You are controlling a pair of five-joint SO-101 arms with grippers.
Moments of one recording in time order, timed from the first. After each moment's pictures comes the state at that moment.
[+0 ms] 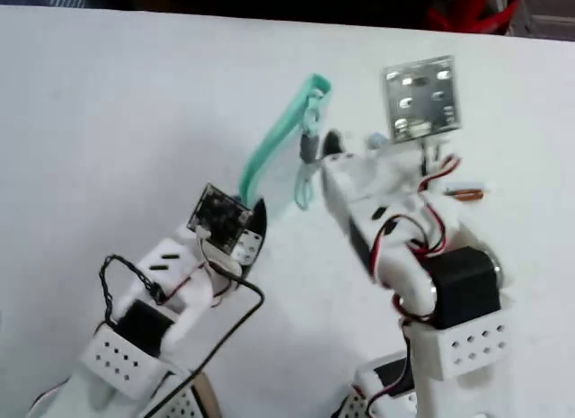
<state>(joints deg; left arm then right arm) 25.6 -72.7 76.7 32.1 -4.9 -23.9 -44.1 9.0 75.0 -1.1</state>
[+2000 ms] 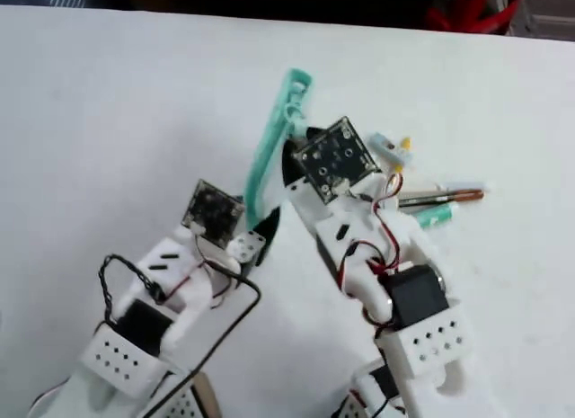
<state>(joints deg) 25.6 -72.7 76.7 32.0 -0.4 -27.8 -55.2 40.9 42.0 20.1</state>
